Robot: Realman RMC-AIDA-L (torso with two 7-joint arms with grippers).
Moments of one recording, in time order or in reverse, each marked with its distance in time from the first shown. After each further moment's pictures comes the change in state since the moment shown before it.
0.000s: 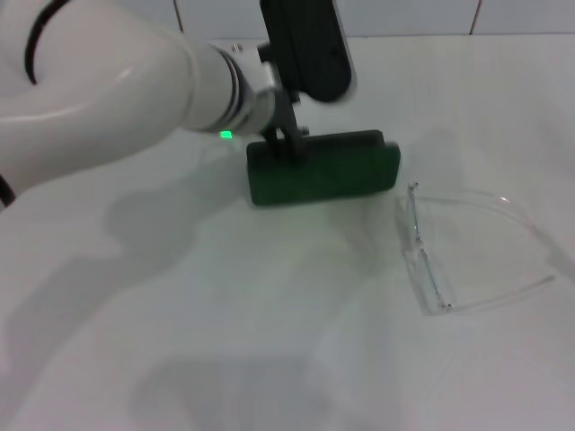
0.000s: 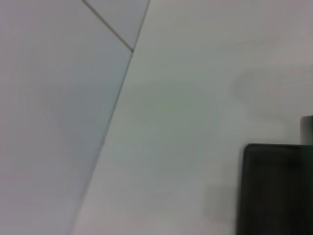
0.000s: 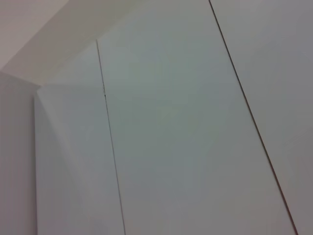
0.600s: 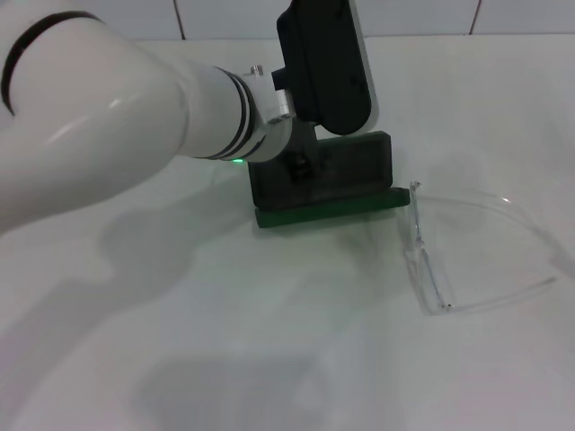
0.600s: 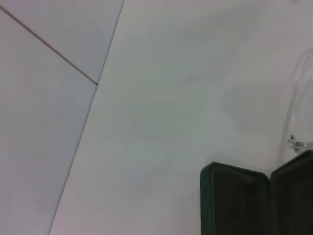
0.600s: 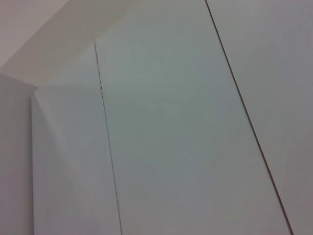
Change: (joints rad) left arm 0.105 -0.001 0.065 0.208 -0.003 0.084 -0.007; right arm -0.003 0.000 0.006 0.000 0.005 -0.002 0.000
